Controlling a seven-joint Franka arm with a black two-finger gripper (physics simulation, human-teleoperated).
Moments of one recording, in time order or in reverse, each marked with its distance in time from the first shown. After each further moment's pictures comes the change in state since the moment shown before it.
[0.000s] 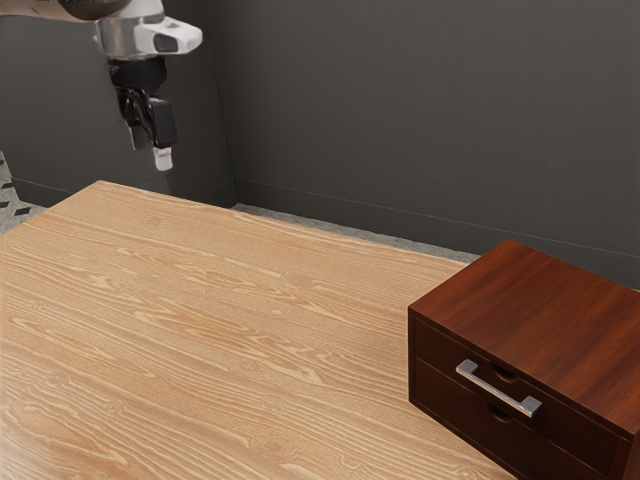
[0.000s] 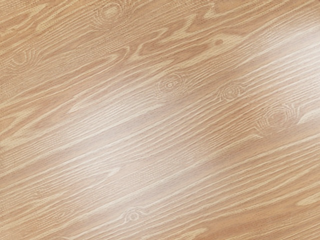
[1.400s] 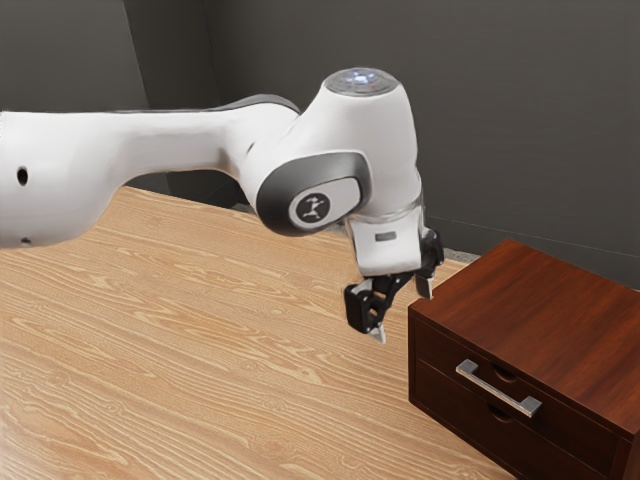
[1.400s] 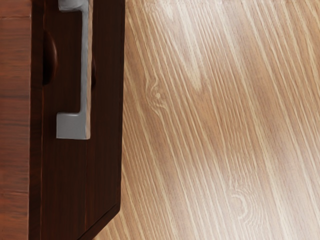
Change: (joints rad) arm -0.494 0.052 -0.192 -0.364 0.012 0.662 0.729
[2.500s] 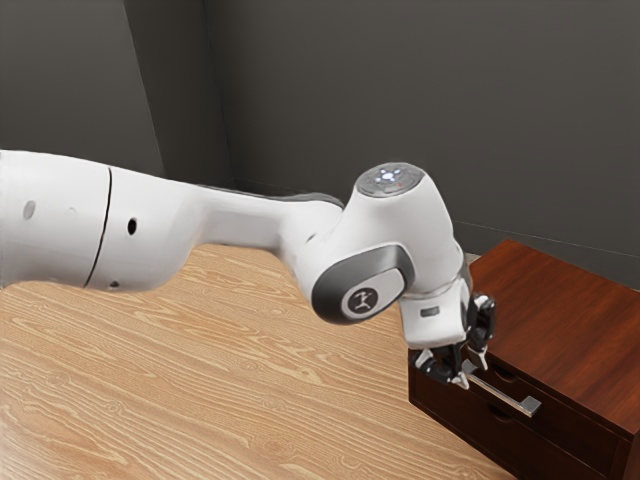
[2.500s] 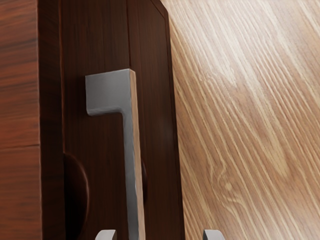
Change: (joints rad) arm -0.060 0.187 0.013 -0.050 -0.077 0.408 0.105
